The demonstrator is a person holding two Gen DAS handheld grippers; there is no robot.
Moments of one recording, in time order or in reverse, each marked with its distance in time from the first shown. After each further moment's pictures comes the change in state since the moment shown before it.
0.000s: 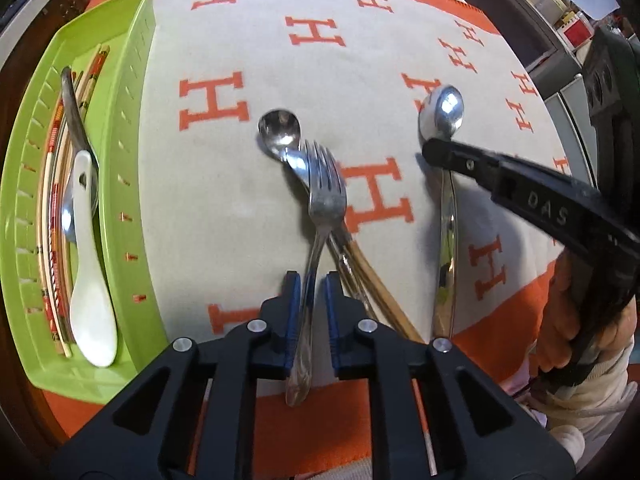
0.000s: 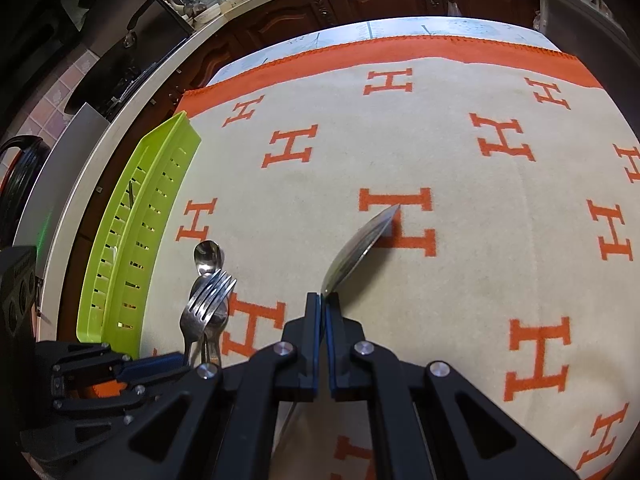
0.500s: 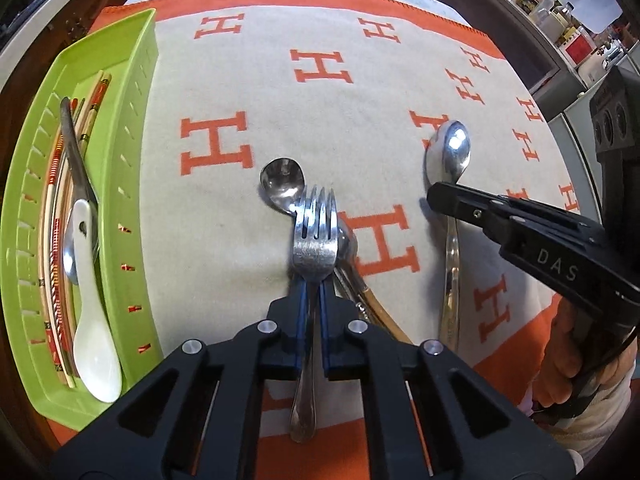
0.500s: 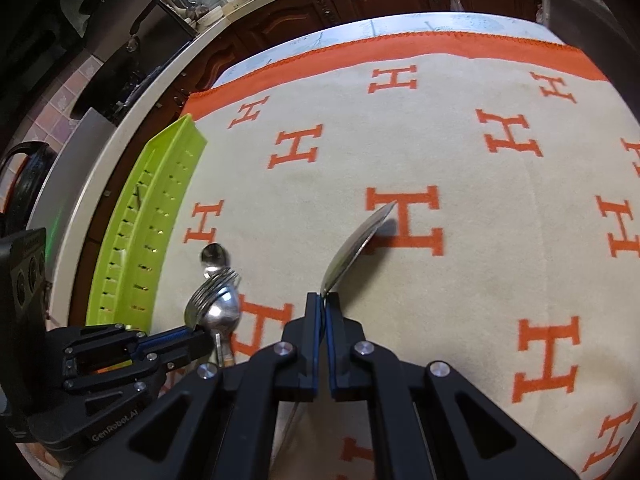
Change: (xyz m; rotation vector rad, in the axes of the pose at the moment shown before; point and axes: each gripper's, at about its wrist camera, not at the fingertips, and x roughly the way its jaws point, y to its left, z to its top) left arm 0.001 0.000 0.019 -0.016 -0.088 0.013; right arm 0.002 -0.001 0.001 0.016 0.008 0.053
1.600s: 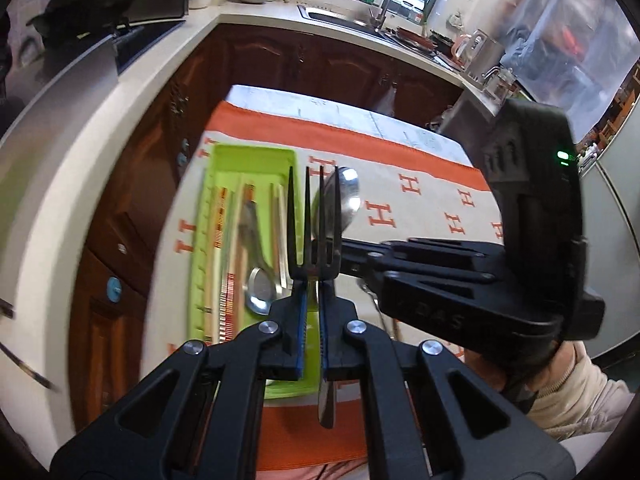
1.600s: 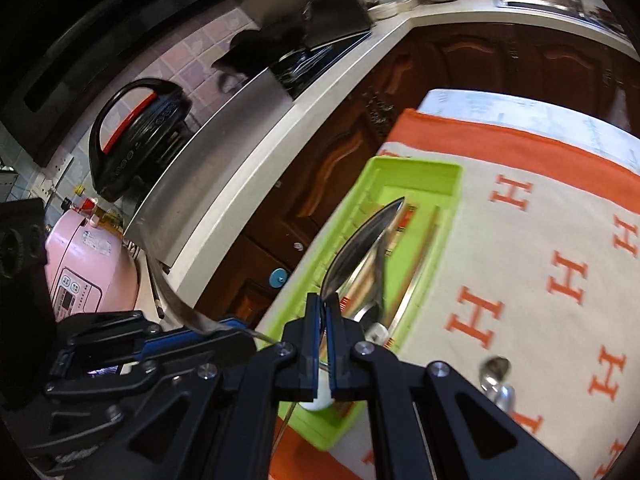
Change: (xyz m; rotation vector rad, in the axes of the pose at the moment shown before) left arm -0.196 0.119 -0.020 -0.145 -0.342 -0.025; right arm 0.005 0.208 0.054 -0.342 0.032 0.312
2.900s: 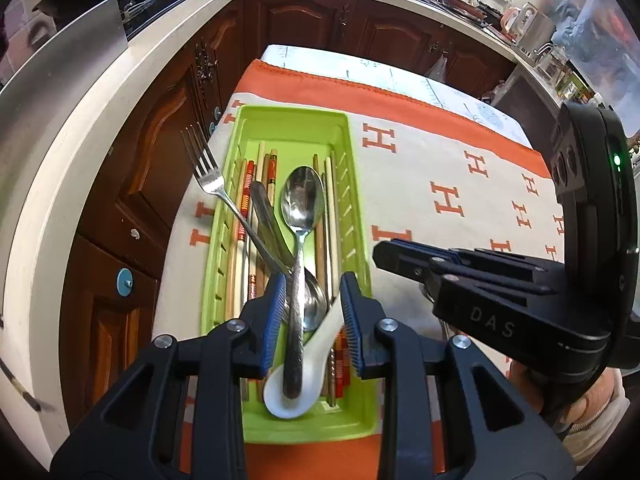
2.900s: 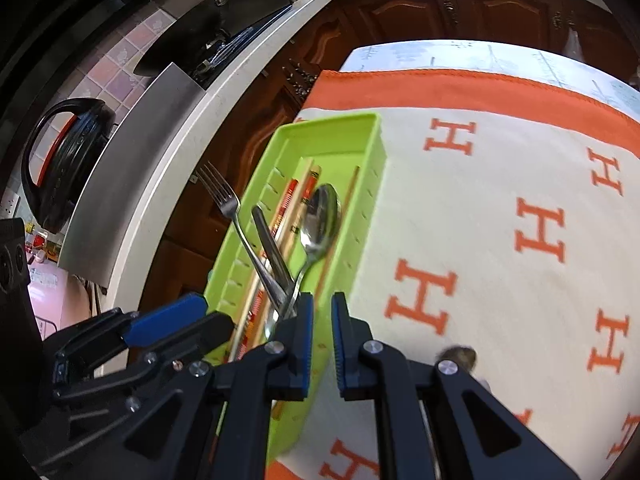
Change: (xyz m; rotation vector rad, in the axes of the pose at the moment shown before) left arm 0.080 0.008 0.003 -0.042 0.109 0.153; right arm 0.019 -0.057 -0.014 0.183 0.050 -0.144
